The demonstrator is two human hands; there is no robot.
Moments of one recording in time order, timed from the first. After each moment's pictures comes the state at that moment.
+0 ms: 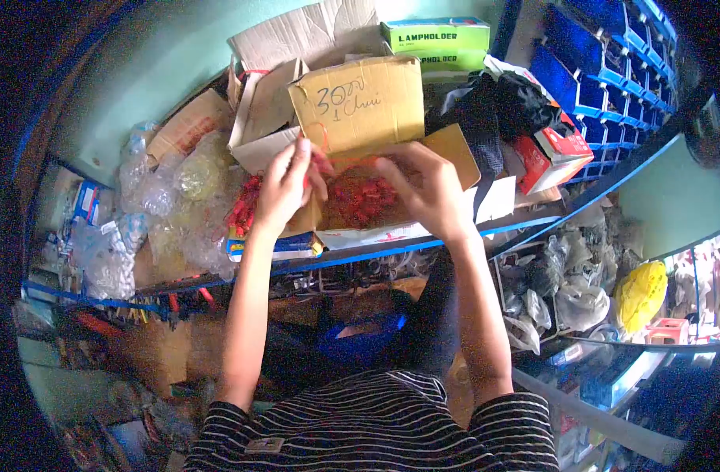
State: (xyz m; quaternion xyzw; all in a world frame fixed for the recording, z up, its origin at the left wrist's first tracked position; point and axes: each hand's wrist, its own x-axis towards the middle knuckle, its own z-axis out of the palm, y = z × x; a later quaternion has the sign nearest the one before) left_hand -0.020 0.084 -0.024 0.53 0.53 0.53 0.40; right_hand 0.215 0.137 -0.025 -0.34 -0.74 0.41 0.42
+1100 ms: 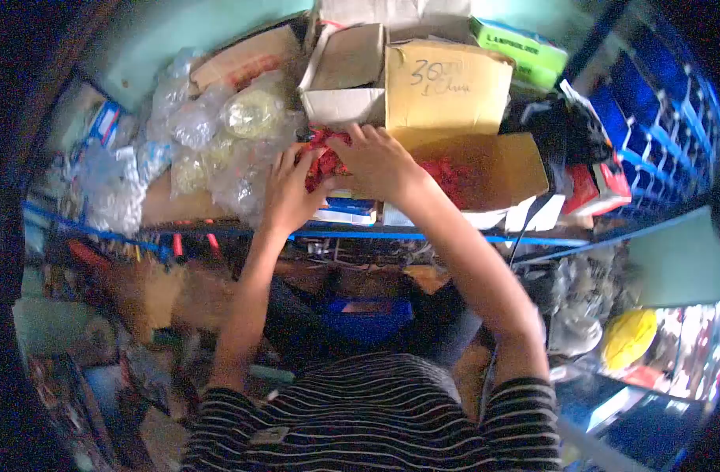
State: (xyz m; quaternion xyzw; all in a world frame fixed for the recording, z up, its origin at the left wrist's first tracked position) left_hand -0.105 -0.010 -0.090 0.62 0.73 0.27 -0.11; right_hand 0.059 0.117 -0.036 -0.12 -0.97 0.08 0.18
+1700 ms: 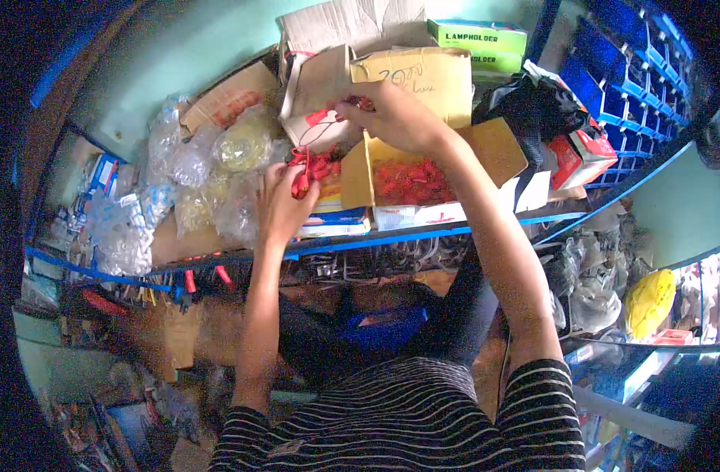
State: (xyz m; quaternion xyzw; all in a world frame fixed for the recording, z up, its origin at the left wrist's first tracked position) left_hand -0.110 0.000 -0.082 0.57 0.78 0.24 -0.12; right_hand 0.098 0.161 0.037 -0.18 -0.89 0.30 0.28
